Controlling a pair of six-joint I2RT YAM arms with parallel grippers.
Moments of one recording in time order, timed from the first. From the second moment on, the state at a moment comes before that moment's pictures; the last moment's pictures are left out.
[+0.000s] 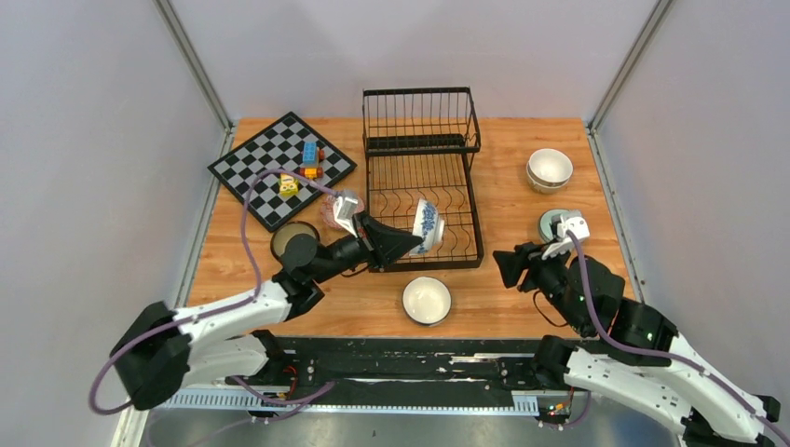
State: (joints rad) left arm -0.79 1.16 0.44 1.05 0.34 -0.73; right arm 1.01 0.37 0.79 -0.66 0.55 0.37
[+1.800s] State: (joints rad) left arm -1.52 0.88 0.96 -0.82 -0.27 0.75; right arm 0.94 1.38 1.59 -1.03 -0.18 0.25
